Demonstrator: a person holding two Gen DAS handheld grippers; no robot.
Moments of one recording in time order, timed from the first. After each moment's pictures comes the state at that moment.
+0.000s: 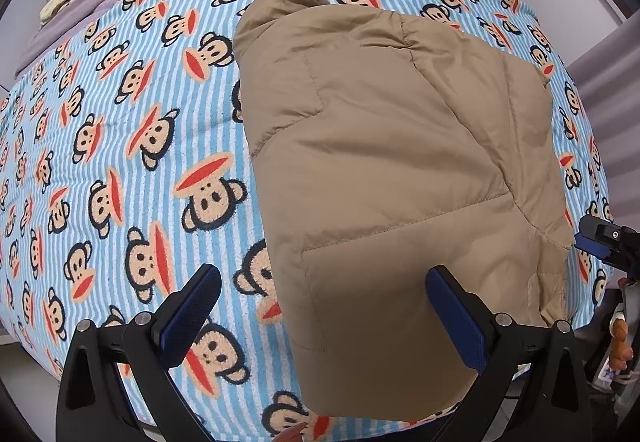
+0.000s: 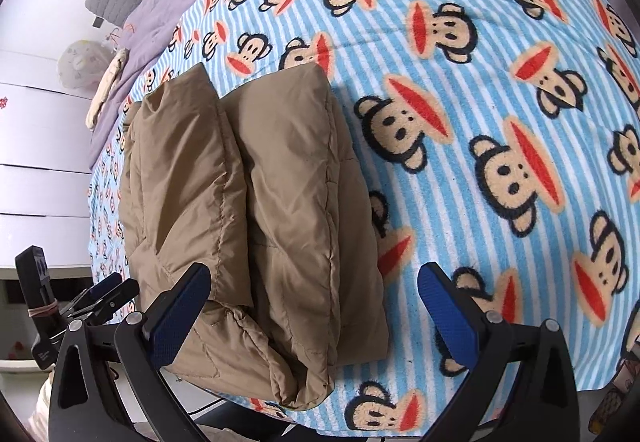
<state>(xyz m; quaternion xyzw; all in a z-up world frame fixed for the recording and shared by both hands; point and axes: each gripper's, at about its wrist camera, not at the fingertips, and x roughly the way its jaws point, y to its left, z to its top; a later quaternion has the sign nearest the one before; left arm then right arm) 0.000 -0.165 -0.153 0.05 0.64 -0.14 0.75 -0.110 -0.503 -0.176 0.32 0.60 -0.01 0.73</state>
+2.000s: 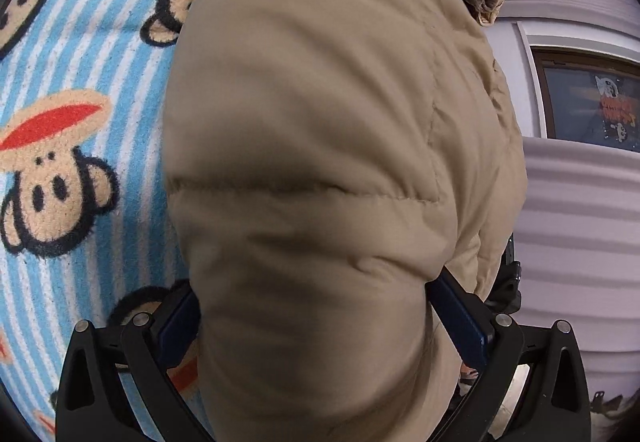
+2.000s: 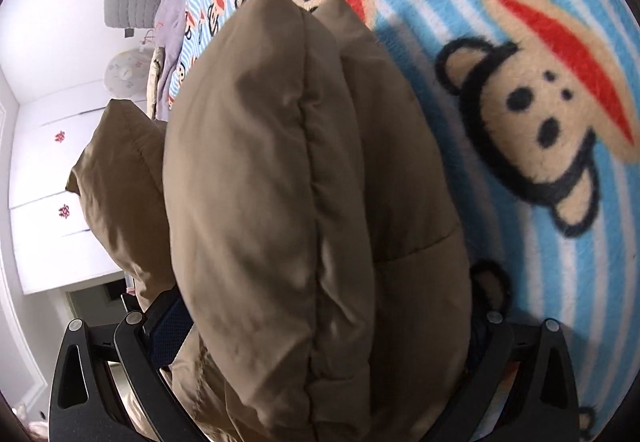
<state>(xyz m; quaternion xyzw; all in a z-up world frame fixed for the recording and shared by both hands) 0.067 -0.125 -0.265 -0.28 0.68 -0.29 0.61 -0.023 -0.494 -0.291 0.49 0.60 0.13 0.62</state>
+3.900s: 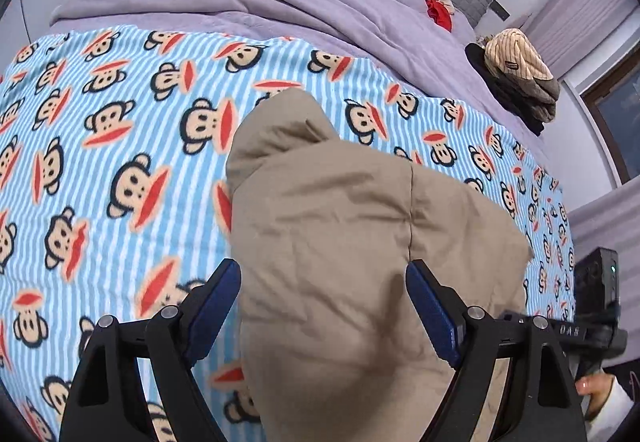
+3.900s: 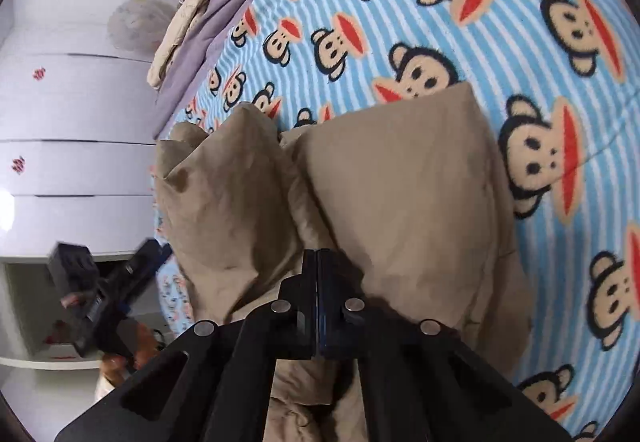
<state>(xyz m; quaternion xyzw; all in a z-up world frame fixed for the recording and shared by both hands) 0.228 0.190 -0.159 -0.11 0.55 -0.15 0.82 0.175 -0.080 -0.223 0.34 0.60 0.10 0.72</state>
